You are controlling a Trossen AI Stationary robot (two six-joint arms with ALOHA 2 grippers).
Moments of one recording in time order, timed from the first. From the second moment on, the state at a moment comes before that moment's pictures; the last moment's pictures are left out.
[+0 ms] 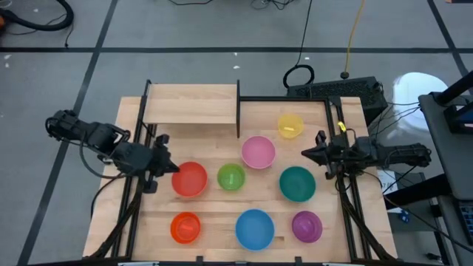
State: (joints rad) left arm -0.42 1.00 1.24 -1.05 -0.19 -0.24; right arm 0.09 0.12 0.16 0.06 0.08 0.30
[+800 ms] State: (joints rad) left arm -0.42 1.00 1.24 -1.05 -0.18 -0.30; right arm 0.26 0.97 0.79 -0.18 0.23 0.38
